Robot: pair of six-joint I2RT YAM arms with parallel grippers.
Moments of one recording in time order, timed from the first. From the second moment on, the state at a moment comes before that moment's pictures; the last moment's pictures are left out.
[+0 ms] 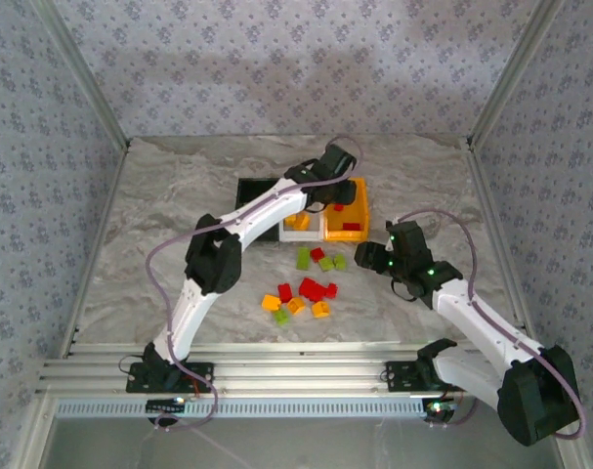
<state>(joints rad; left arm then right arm) -0.81 2.35 2.22 -0.69 -0.09 -0.49 0.40 1.00 0.59 -0.37 -0.07 0.59</state>
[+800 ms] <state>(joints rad) -0.86 1.71 1.53 -0.51 -0.05 -0.52 0.58 1.14 0.58 -0.31 -0.13 0.60</state>
